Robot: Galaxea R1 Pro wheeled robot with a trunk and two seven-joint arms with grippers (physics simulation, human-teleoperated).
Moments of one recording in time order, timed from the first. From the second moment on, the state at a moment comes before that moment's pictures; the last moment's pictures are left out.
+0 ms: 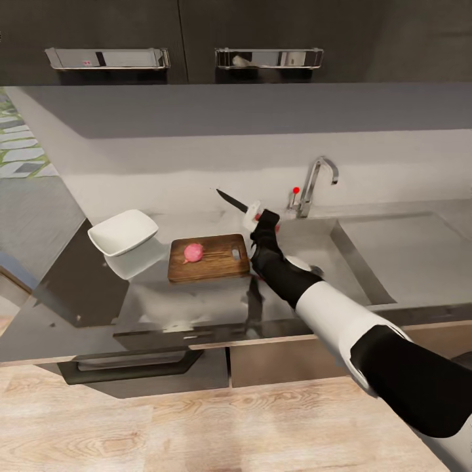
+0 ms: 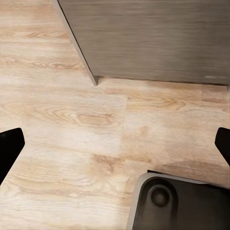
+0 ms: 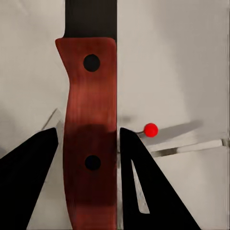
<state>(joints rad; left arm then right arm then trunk) 0.32 0.11 -0.43 -0.63 0.31 -0.97 0.47 -1.27 0.17 0.67 -0.56 0.59 0.51 -0.24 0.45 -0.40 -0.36</state>
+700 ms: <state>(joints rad) 0.32 0.11 -0.43 -0.63 0.31 -0.97 0.47 -1.16 0.17 0.87 -0.75 0.47 0.53 -0.25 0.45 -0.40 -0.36</state>
